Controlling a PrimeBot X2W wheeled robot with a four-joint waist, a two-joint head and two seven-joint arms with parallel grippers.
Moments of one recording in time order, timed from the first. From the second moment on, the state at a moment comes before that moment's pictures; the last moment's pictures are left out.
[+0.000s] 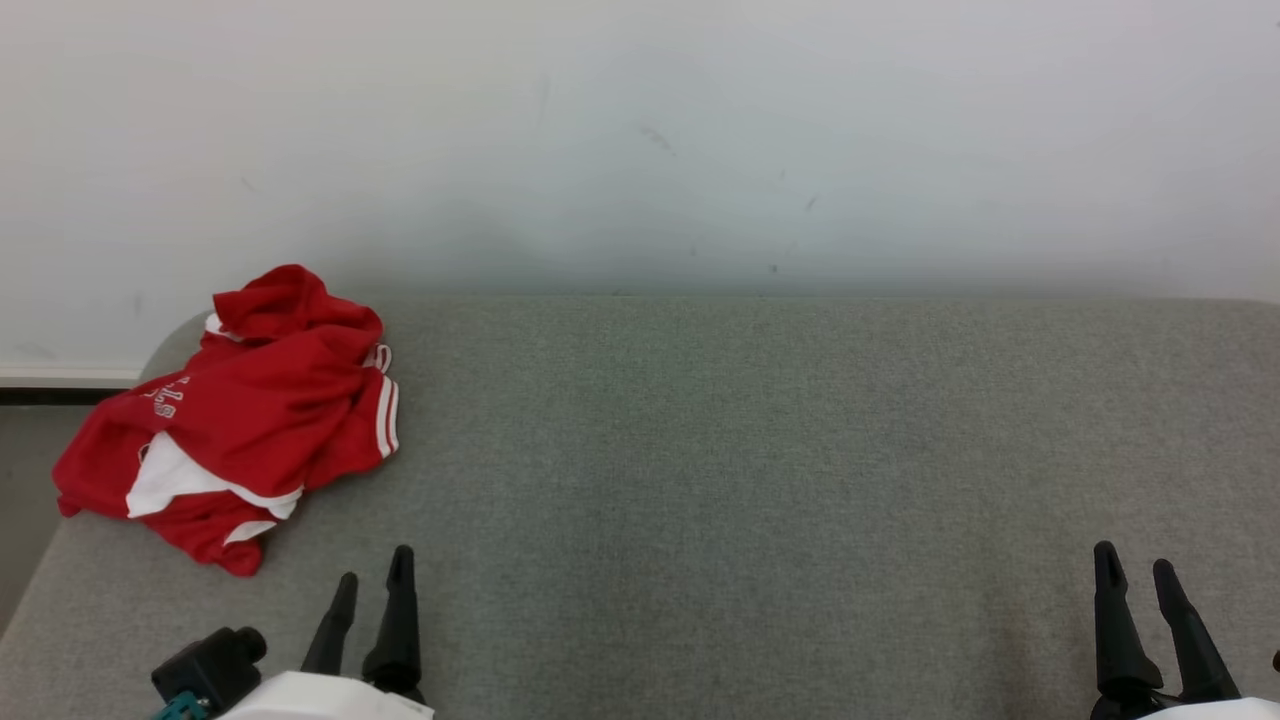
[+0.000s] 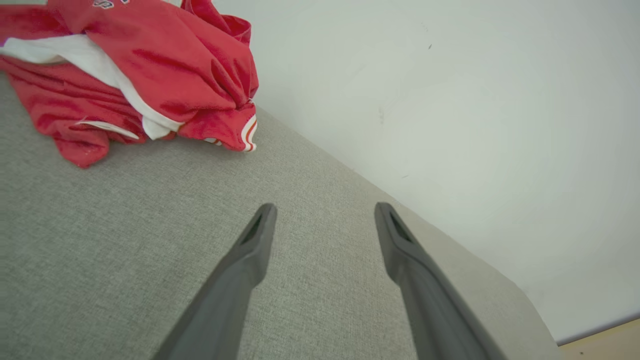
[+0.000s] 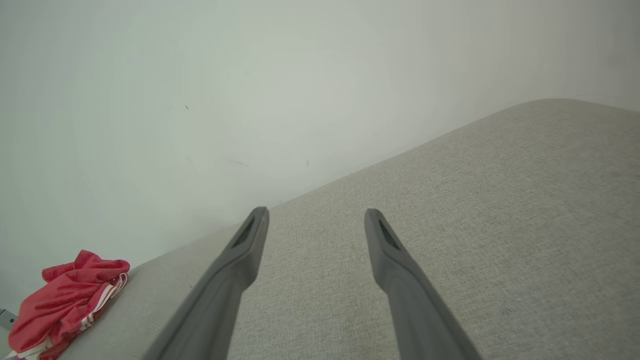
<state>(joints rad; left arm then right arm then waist) -0.05 0.06 -0.07 0.18 -0.67 0.00 -0.10 0.00 -0.07 -0.03 0.15 0.65 0.13 -0.11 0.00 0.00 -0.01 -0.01</state>
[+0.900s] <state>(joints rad) -0.03 0.13 -0.14 0.17 -0.37 0.07 -0.17 0.01 -0.09 -0.04 0.15 0.36 0.13 -0.17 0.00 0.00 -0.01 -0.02</state>
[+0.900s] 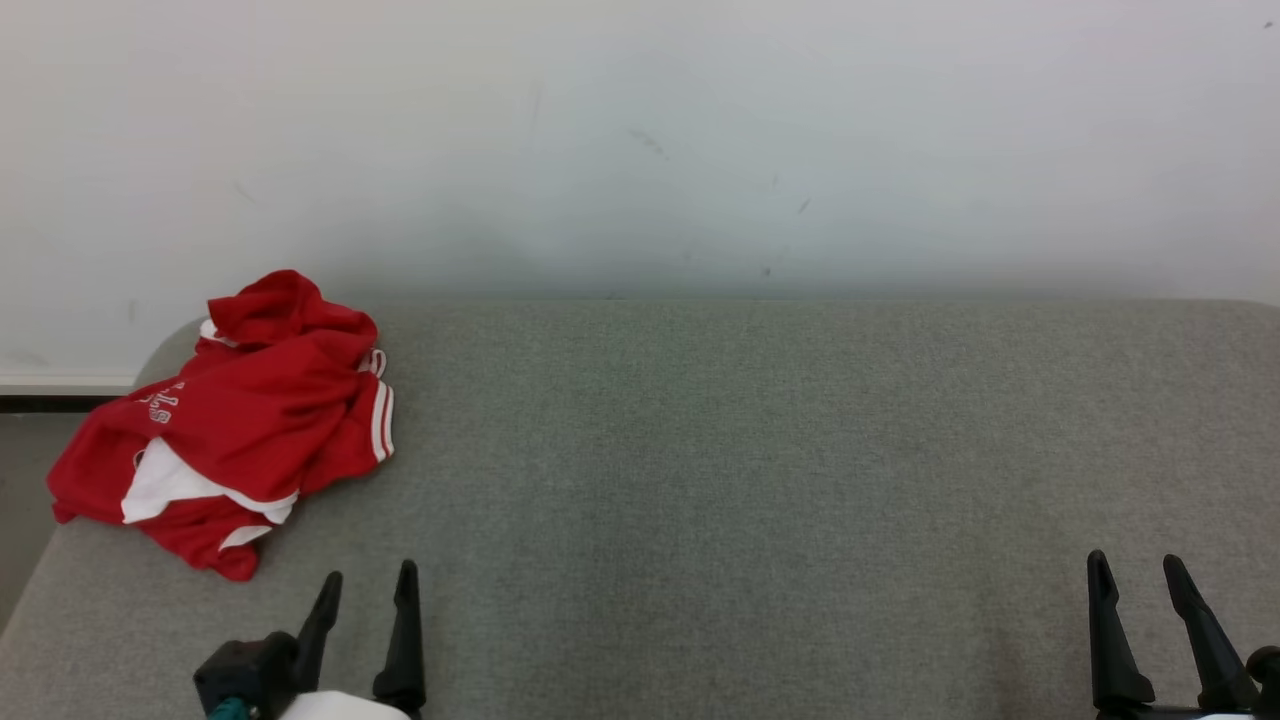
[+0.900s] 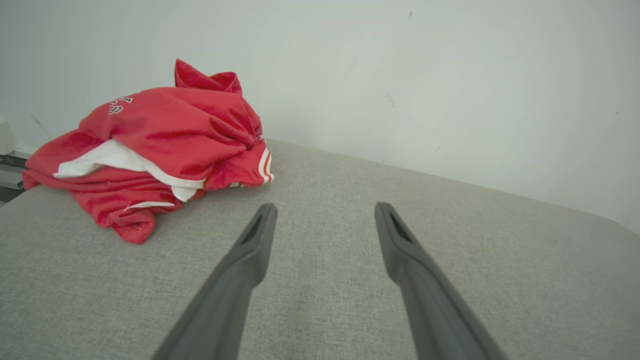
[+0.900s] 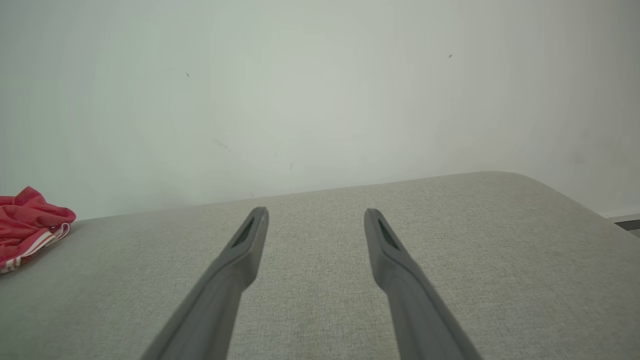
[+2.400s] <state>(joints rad) 0.00 0.15 -0.18 0.18 -0.04 0.14 -0.26 0.04 -0.09 -0.05 0.17 0.11 0.13 -0.26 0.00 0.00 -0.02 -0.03</state>
